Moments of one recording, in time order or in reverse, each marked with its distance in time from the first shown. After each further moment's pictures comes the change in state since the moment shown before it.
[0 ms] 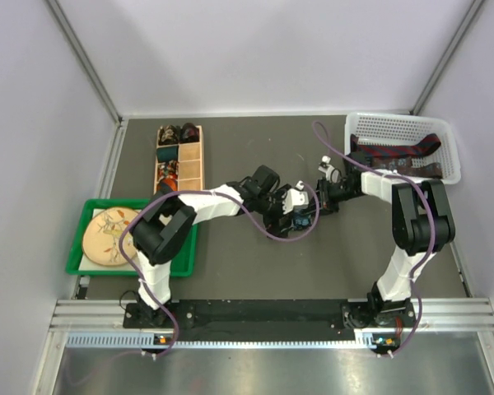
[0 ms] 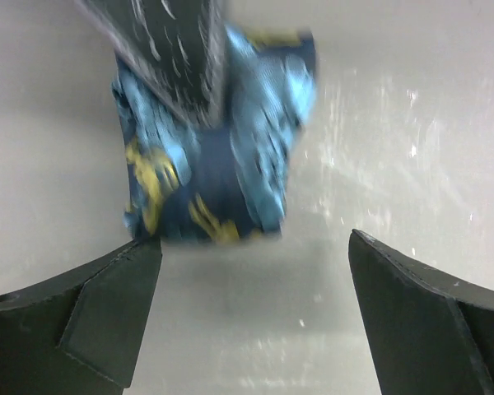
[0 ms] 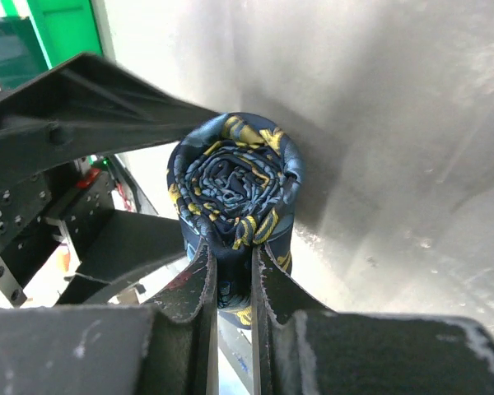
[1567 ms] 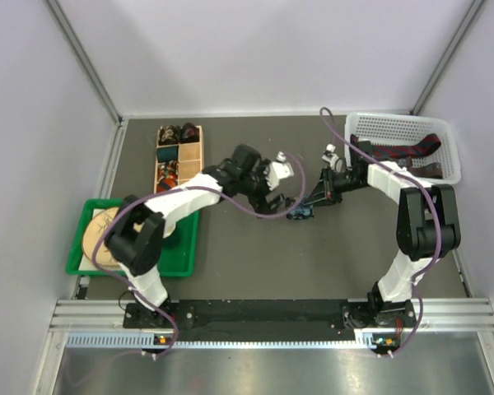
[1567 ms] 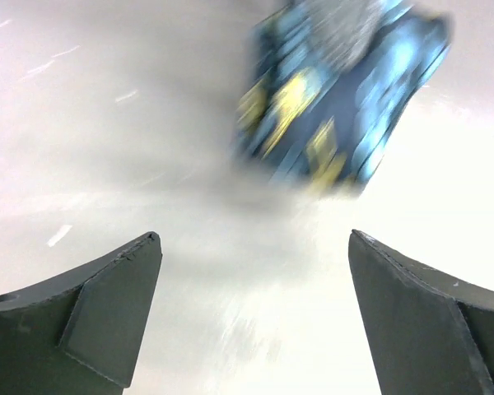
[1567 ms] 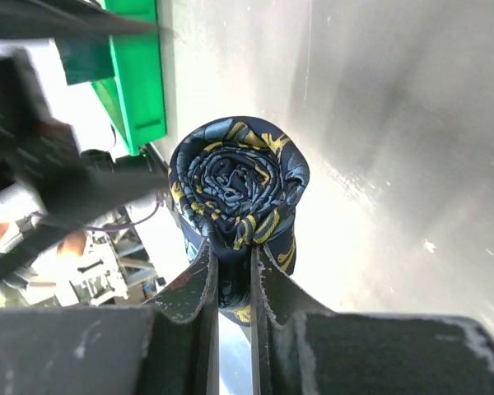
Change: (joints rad) left arm 0.077 -0.107 0.093 -0.142 -0.093 -0.068; right arm -0.012 -0.064 0.084 -0.116 -0.068 -0.001
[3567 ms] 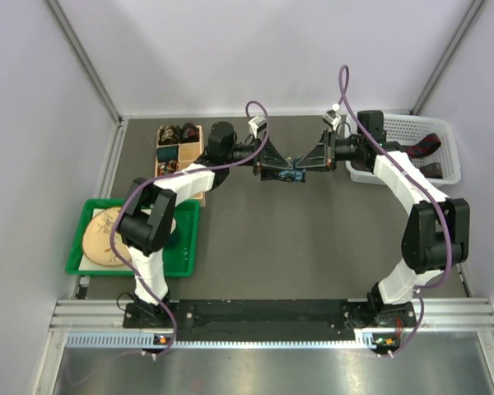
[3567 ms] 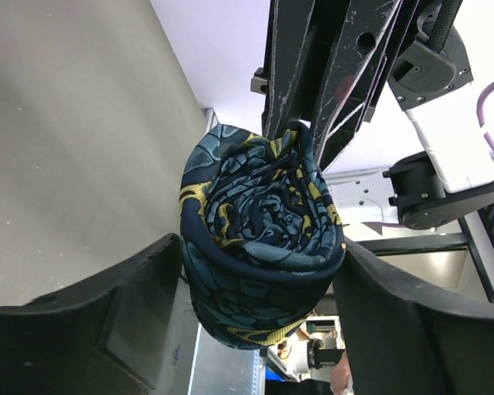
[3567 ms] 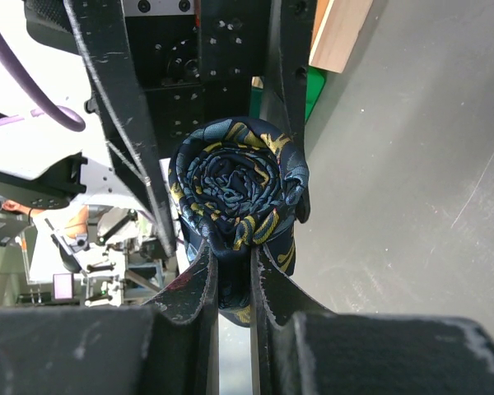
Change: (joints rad) left arm 0.220 0.135 0.031 0.835 0.656 -1.659; right arm 0.022 -0.114 0.173 0.272 -0.201 0.322
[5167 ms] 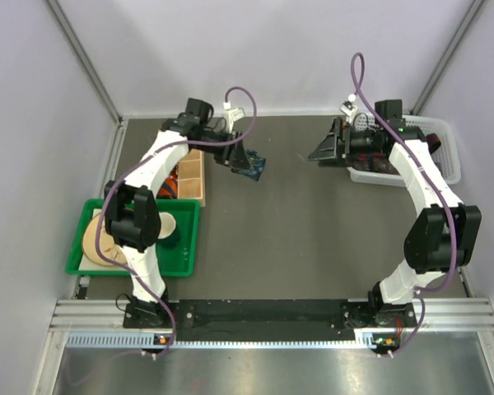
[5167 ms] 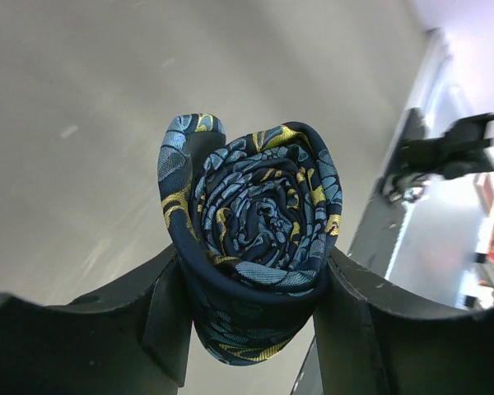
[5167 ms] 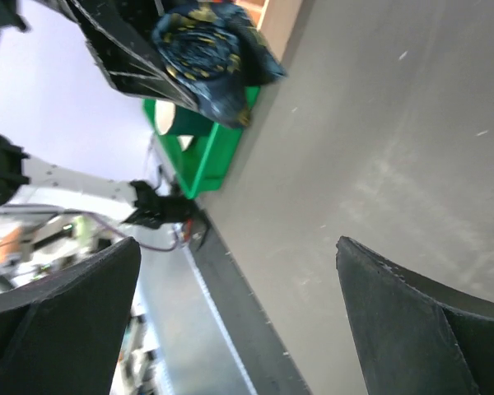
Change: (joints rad) left arm 0.166 -0.007 0.409 -1.254 -0.170 1.207; right arm -0.083 -0.008 0.170 -0.382 0.114 -0.305
